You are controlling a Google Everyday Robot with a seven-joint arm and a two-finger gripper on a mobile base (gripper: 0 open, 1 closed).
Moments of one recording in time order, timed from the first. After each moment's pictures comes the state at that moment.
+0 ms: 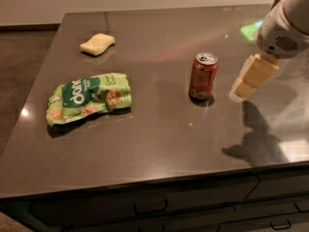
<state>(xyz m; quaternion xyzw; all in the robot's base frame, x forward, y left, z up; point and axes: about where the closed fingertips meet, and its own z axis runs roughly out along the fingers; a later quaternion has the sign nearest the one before) 0.521 -0.209 0.962 -0.52 0.82 -0.03 0.23</state>
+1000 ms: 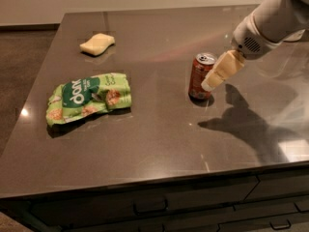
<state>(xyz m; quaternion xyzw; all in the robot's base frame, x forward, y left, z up) 0.584 -0.175 0.927 -0.46 0.84 0.06 0.27</state>
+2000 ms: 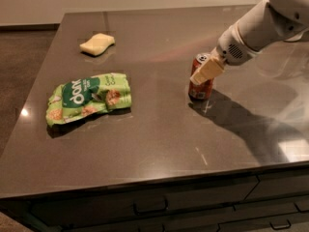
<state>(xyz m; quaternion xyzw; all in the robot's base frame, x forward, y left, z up) 0.600 -0.143 0.904 -0.46 0.83 0.11 0.29</state>
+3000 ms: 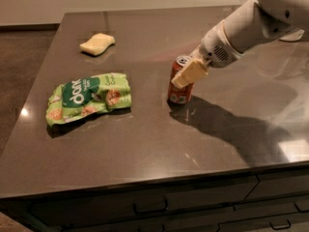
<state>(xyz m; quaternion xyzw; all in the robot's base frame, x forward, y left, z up) 0.576 -0.085 0.913 -0.51 0.79 0.17 0.30</state>
